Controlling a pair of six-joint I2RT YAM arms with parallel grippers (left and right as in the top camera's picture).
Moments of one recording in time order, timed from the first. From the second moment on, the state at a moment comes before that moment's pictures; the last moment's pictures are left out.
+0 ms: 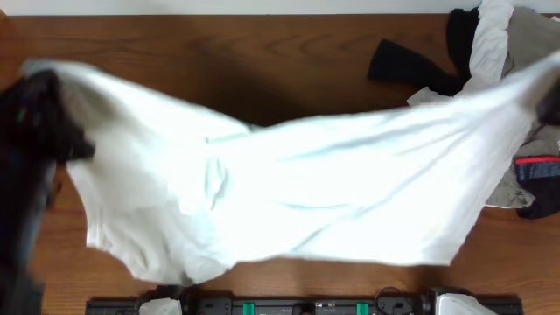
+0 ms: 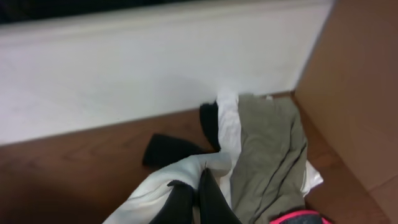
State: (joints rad) left arm 0.08 1.20 2.16 -1.21 0.03 -0.30; right arm -0.05 1.34 2.19 -1.29 0.17 0.15
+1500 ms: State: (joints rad) left arm 0.21 1.87 2.02 -1.67 0.26 -0.16; right arm -0.05 1.72 1.91 -1.50 0.19 0.18
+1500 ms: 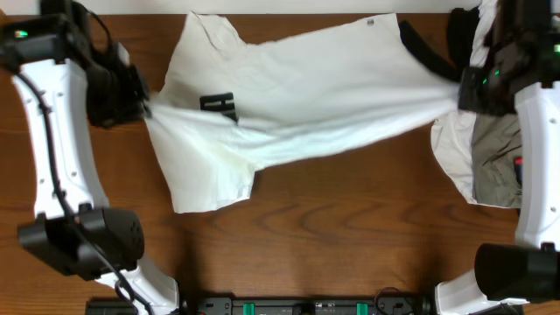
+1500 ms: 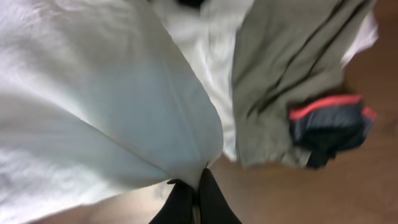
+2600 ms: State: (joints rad) left arm 0.21 1.87 1.66 -1.55 0.19 -0.17; right arm -0.05 1.72 1.55 -1.31 0.21 0.18
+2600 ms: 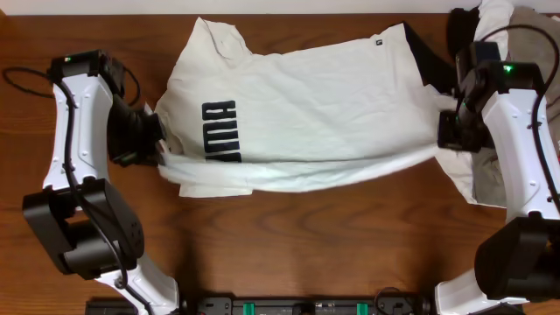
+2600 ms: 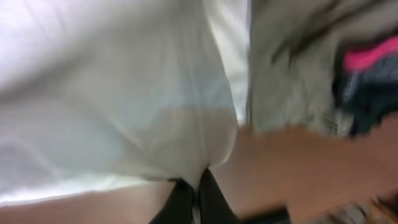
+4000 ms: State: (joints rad) left arm 0.21 1.87 1.60 -1.03 0.12 -0.33; right arm -0.05 1.88 1.55 -0.80 0.10 0.19
